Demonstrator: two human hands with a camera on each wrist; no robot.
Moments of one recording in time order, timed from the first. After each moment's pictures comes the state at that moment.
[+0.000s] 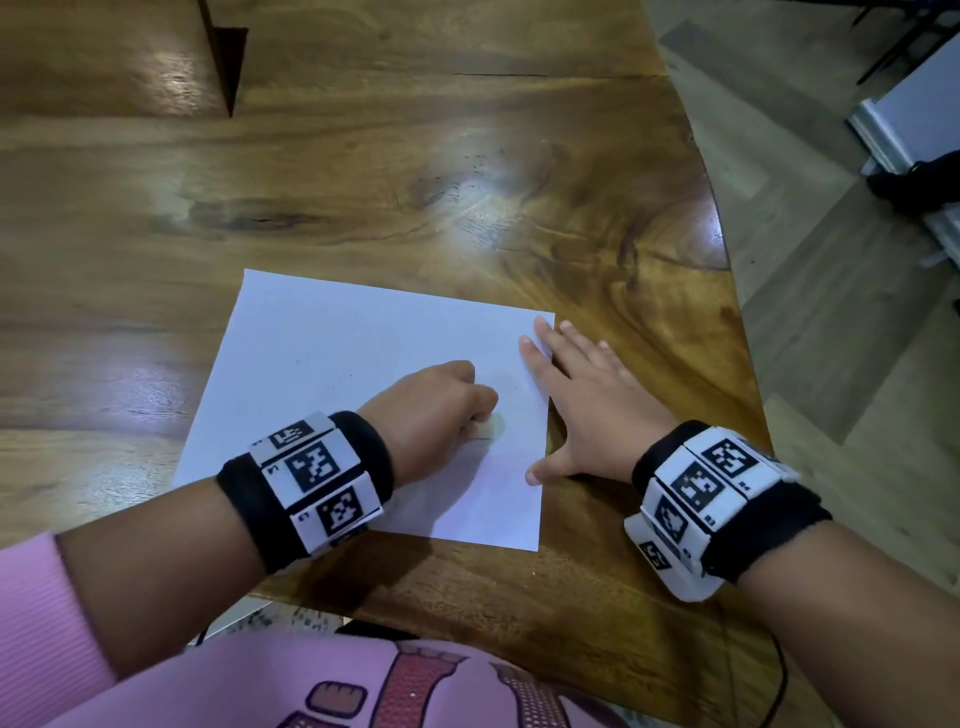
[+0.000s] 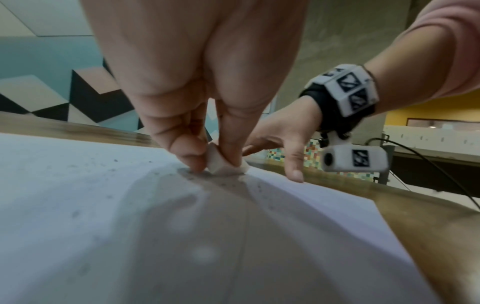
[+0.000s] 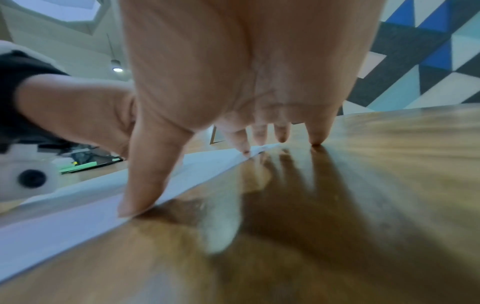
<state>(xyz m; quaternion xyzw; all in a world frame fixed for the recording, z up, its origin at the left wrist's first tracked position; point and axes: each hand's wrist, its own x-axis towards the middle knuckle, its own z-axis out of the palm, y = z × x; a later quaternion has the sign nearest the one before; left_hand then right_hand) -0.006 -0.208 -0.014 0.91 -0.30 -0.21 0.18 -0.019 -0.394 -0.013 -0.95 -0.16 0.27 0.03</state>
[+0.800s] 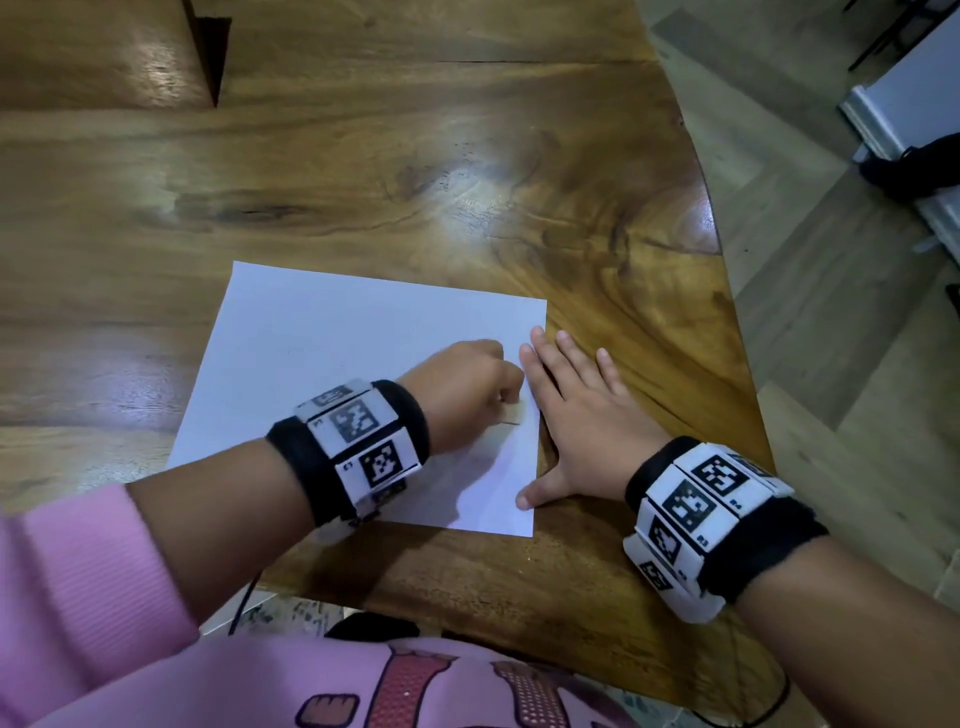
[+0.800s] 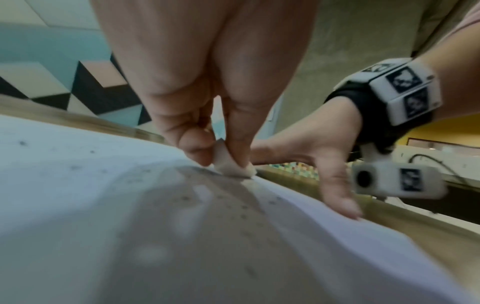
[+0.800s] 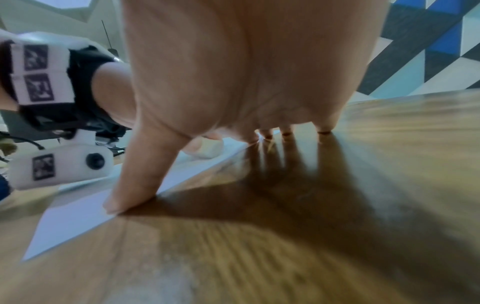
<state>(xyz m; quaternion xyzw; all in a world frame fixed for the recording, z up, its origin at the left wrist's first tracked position) 0.001 -0.236 -0.008 0.90 -0.31 -0.24 0.21 -0.042 -0.389 -0.016 -0.94 -0.15 0.30 0.01</state>
